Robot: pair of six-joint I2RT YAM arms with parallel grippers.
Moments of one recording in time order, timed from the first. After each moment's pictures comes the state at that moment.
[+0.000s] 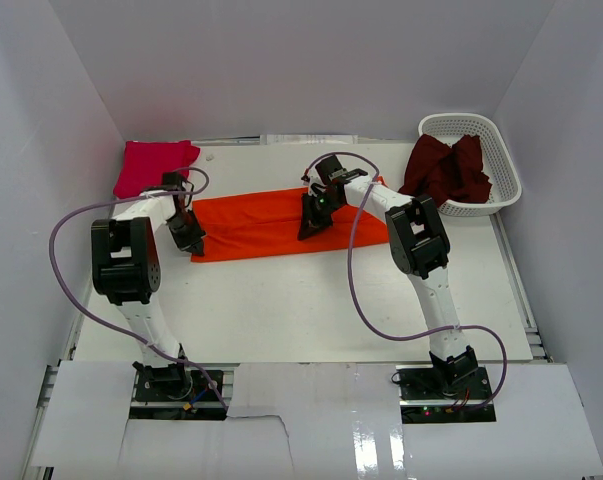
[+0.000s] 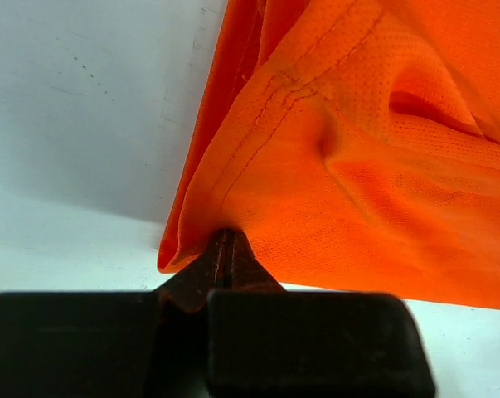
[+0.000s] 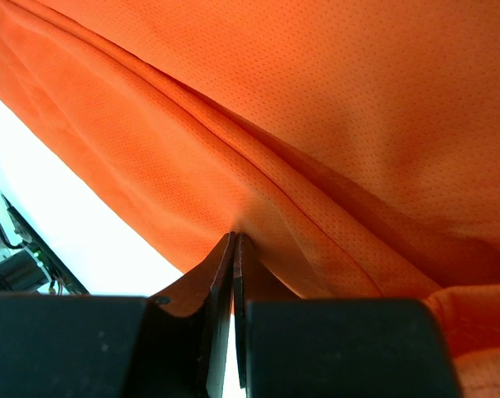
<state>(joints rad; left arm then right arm) 0.04 1.91 1.30 -0.77 0.05 -0.40 0.53 2.37 1.88 -0.66 -0.59 0.32</state>
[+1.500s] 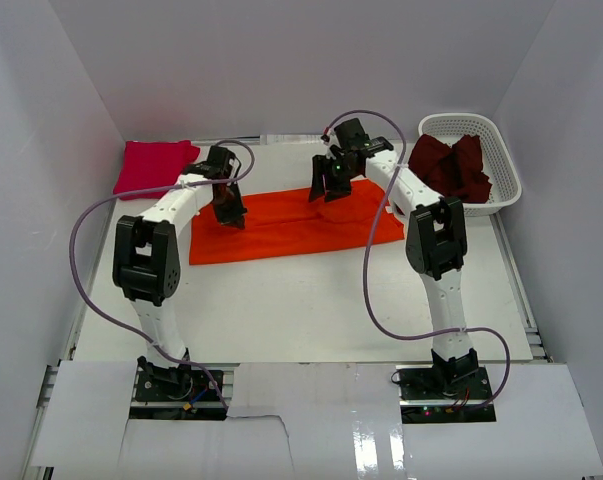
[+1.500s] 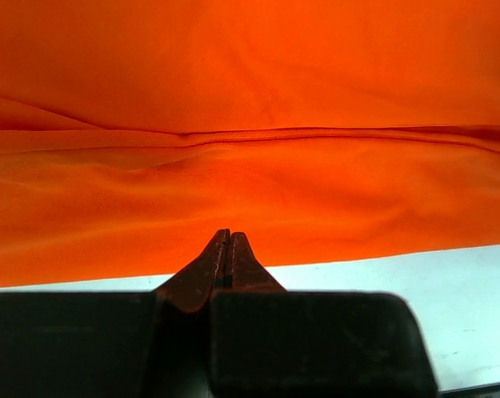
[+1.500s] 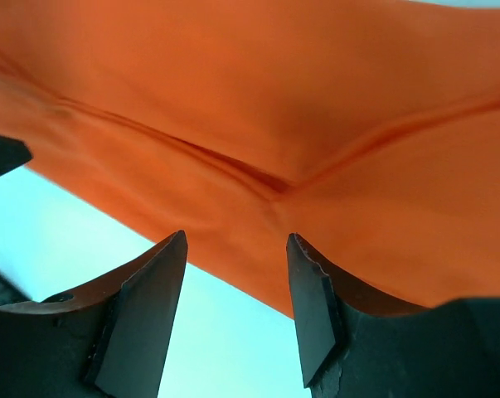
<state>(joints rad) -0.23 1.92 1.54 -0.79 0.06 -0.49 0.46 2.27 2.09 -0.80 -0.42 0.28</state>
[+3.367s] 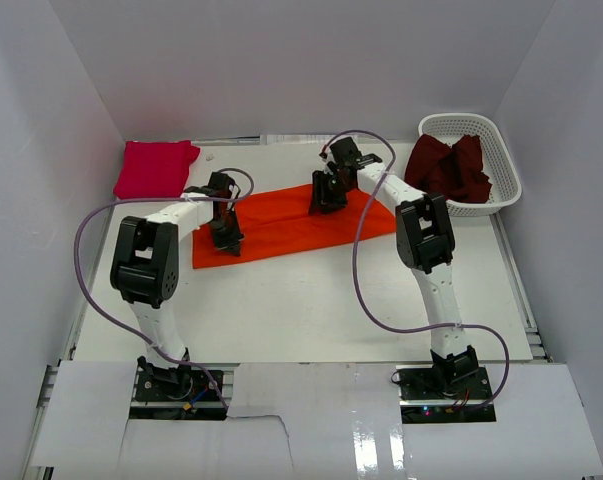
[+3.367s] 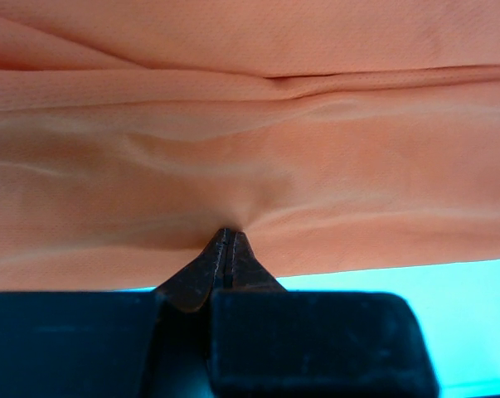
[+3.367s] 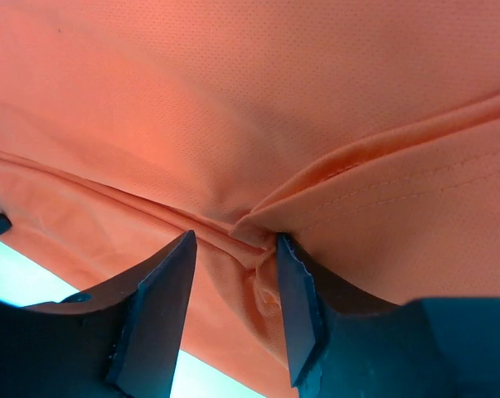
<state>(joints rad) -0.23 1.90 1.29 -0.70 0.05 -0.48 0.45 2.41 2.03 -0.68 -0.39 0.31</state>
